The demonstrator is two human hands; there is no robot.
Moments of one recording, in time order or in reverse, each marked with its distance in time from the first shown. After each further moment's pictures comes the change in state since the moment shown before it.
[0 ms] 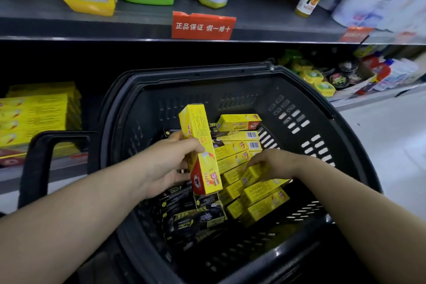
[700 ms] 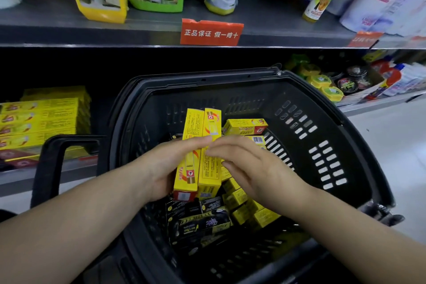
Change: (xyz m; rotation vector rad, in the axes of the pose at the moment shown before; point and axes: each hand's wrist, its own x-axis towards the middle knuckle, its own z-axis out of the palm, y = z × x) left_hand -0.010 0.008 -0.006 -0.088 -0.079 -0.042; right_hand -0.065 -0.113 -0.002 -0.003 0.840 -0.806
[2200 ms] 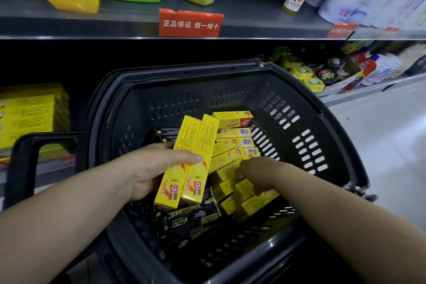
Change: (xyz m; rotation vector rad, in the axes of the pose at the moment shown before) left_hand 0.000 -0.006 -0.003 0.258 -0.008 -0.101; right_hand -0.039 0.088 0.033 -0.385 -1.148 0.588
